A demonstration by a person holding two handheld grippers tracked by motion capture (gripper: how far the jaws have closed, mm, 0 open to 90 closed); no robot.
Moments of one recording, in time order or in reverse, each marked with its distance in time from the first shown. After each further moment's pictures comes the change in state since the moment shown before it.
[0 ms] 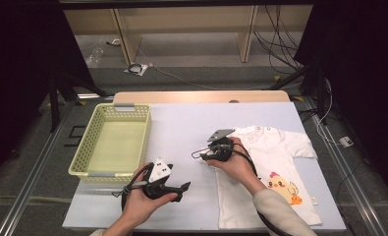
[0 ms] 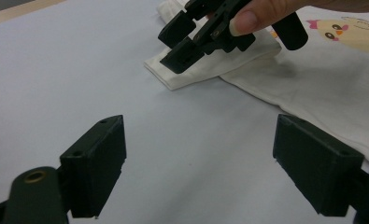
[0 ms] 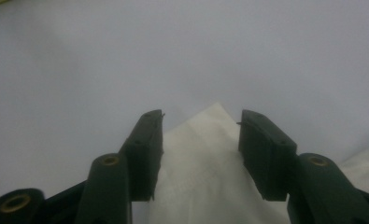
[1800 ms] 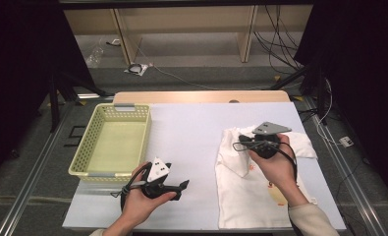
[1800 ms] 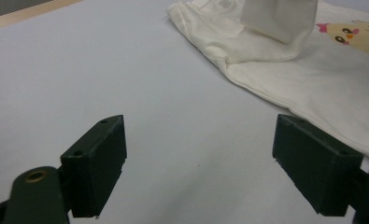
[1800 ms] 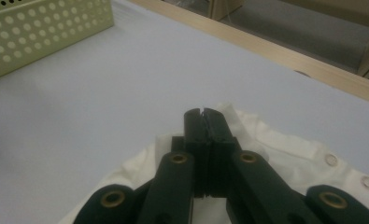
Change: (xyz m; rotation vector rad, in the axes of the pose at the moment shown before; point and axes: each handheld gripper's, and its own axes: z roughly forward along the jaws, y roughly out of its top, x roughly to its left) left arm 0.003 -0.002 0.000 -0.009 0.021 -0.006; right arm -0.030 -0.029 -0.129 -0.220 -0.196 0.123
